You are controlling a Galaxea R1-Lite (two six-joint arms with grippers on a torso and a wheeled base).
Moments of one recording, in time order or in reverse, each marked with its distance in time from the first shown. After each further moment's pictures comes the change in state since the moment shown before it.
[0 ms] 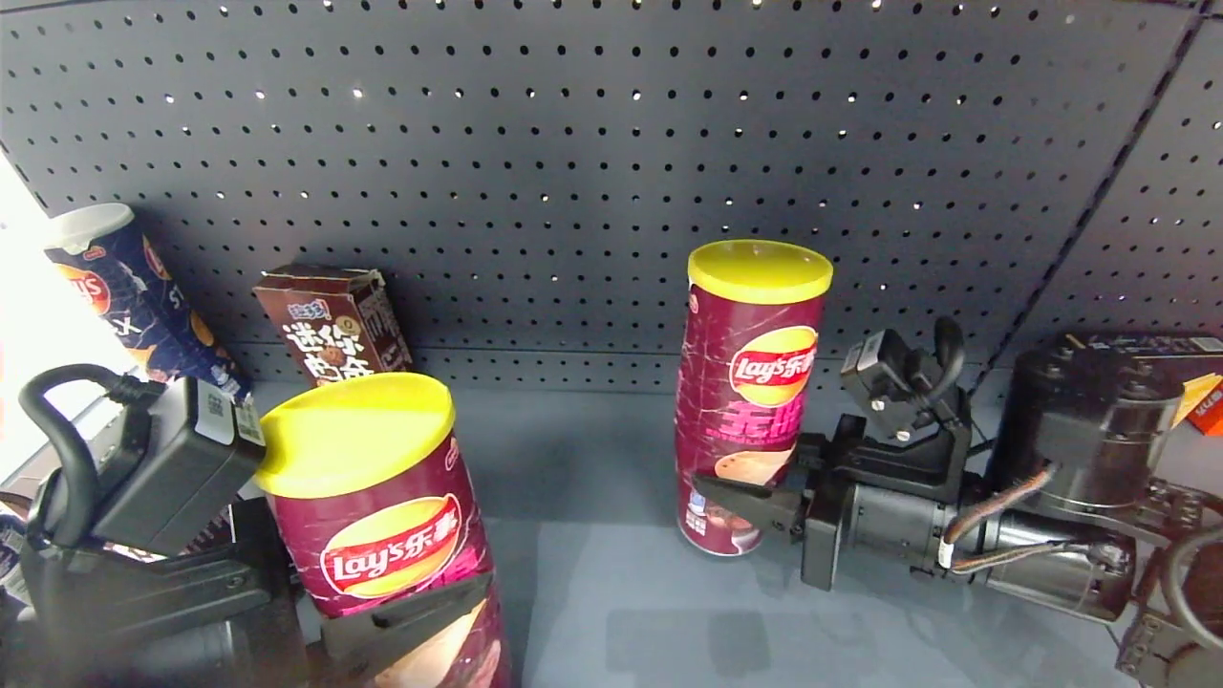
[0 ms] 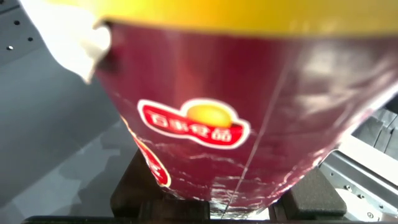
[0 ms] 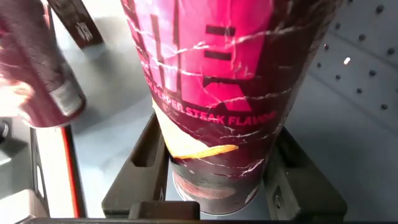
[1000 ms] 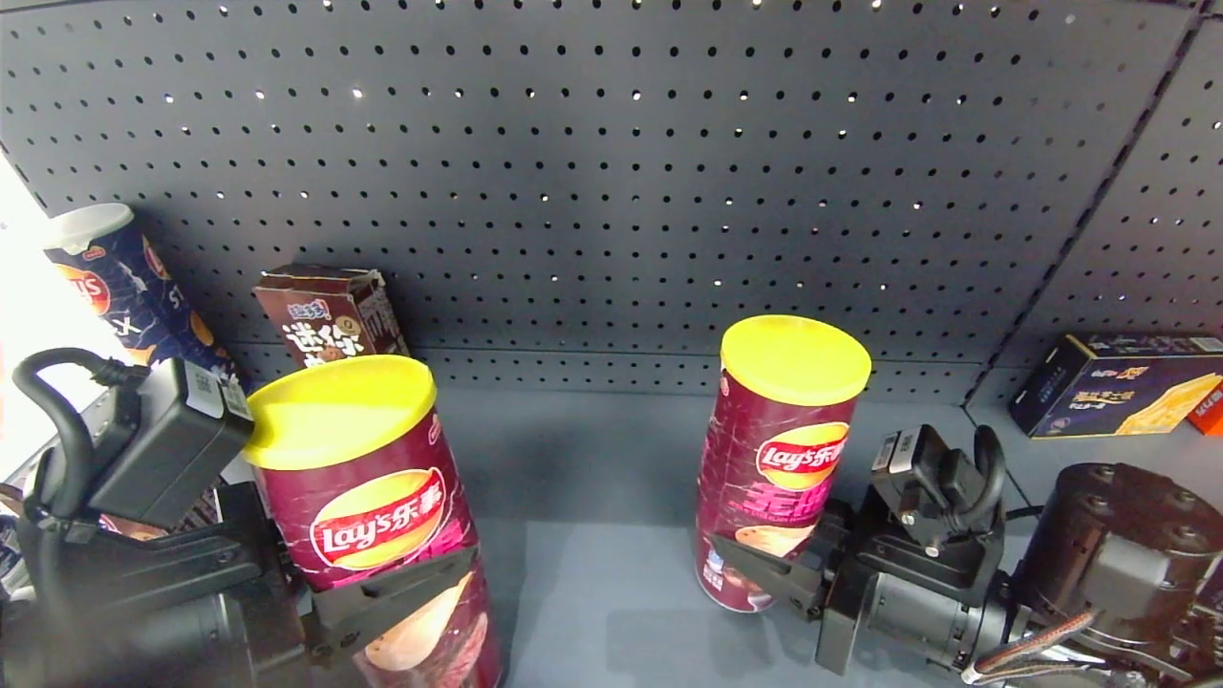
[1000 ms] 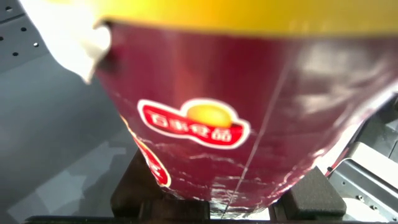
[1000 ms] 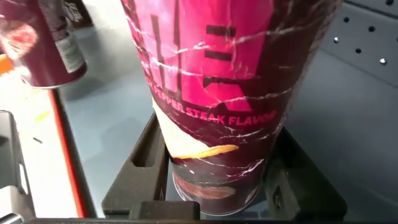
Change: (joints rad) left arm 0.048 -0.001 -0.006 0.000 0.009 0.001; right arm 0.055 0.055 0.275 -0.363 -0.128 0.007
